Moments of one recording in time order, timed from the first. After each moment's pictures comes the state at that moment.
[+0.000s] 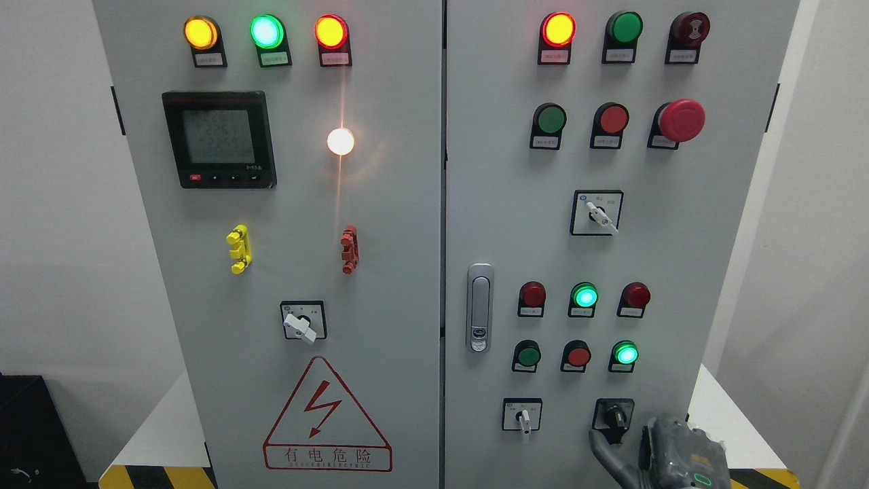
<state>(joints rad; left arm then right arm) 0.08 -0.09 -0.10 -0.09 0.08 -0.06 0.03 -0.27 0.13 -0.11 -1.72 1.45 0.29 0.35</state>
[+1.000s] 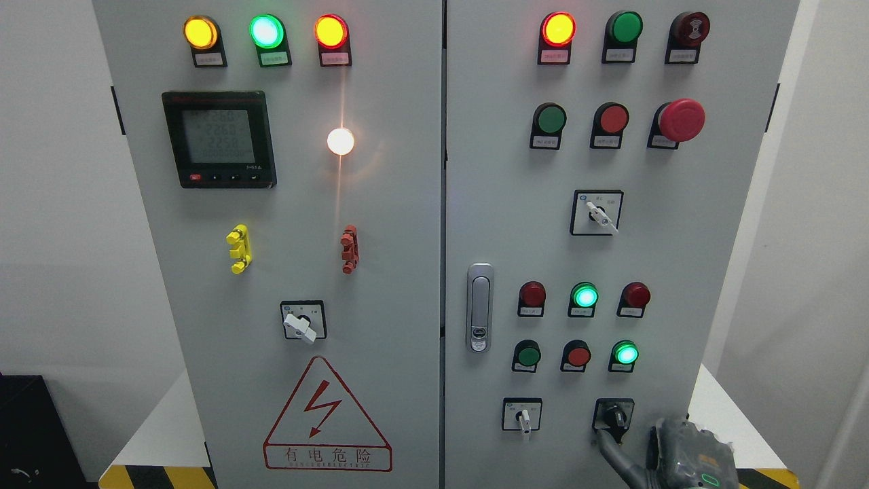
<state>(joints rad) 0.08 -0.09 -0.10 -0.09 0.08 -0.06 0.03 -0.27 0.12 -0.14 -1.71 1.45 0.28 0.35</state>
